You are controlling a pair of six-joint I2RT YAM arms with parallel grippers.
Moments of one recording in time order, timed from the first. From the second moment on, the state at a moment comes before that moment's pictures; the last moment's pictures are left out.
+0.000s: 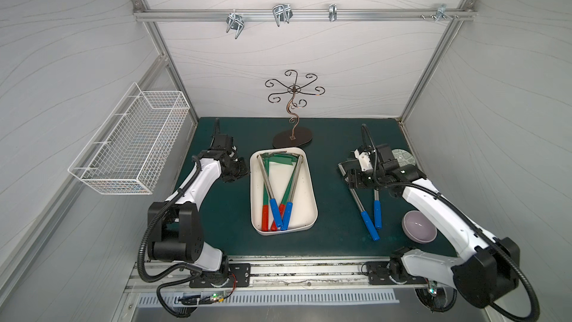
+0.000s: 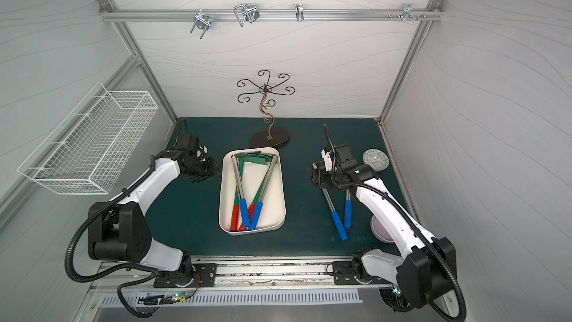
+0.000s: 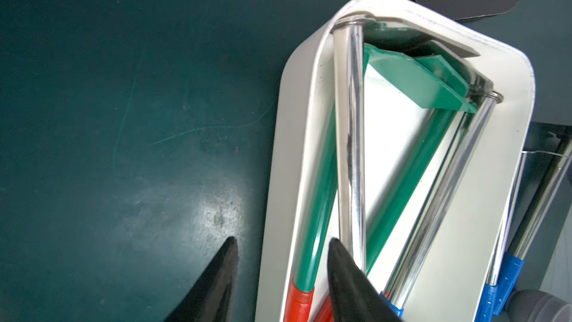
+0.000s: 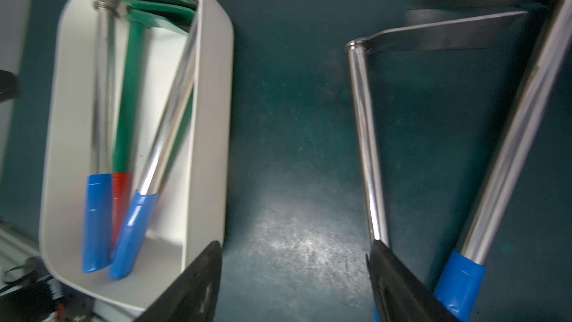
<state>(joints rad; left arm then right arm) -0.02 1.49 1.11 -0.79 0.26 -0.39 0.43 1.22 1.00 -0.78 -0.14 0.28</state>
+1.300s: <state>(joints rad) 0.02 1.48 1.09 -0.76 0.32 -0.39 0.43 1.90 1.26 -0.72 0.14 0.20</state>
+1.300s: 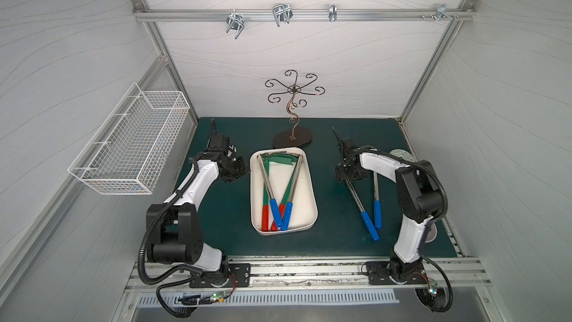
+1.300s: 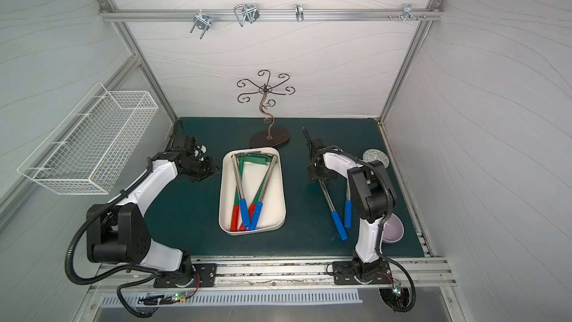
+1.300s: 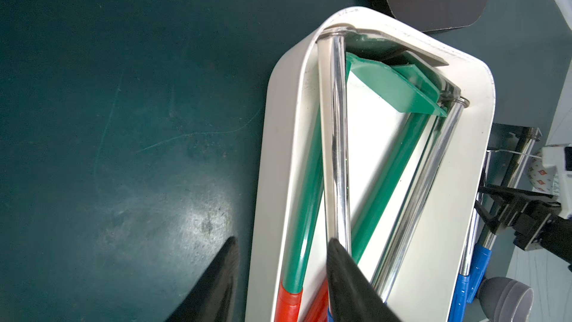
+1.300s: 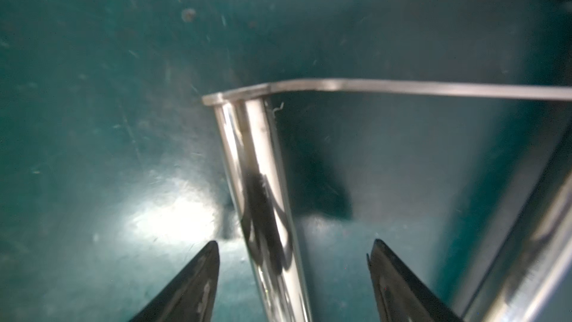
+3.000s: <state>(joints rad) -0.44 1.08 0.91 -0.40 0.45 -0.61 0.46 1.13 1.12 -0.67 -0.52 0.40</state>
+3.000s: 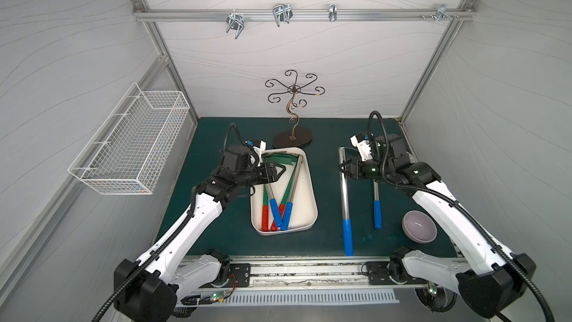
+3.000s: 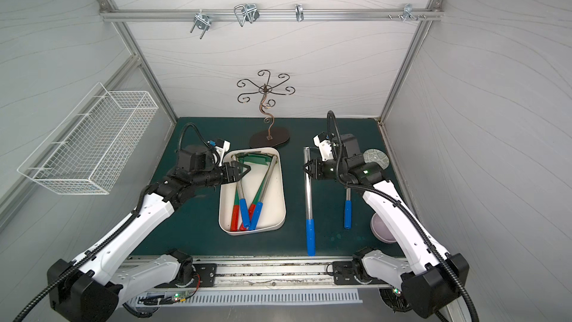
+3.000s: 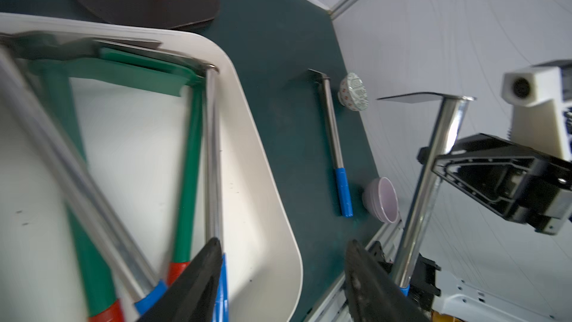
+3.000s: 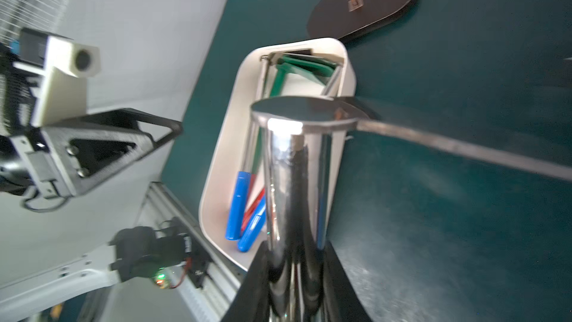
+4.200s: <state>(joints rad) -0.78 1.32 0.81 0.14 0.46 -0.88 0.46 1.36 0.80 0.39 -0.84 1.12</state>
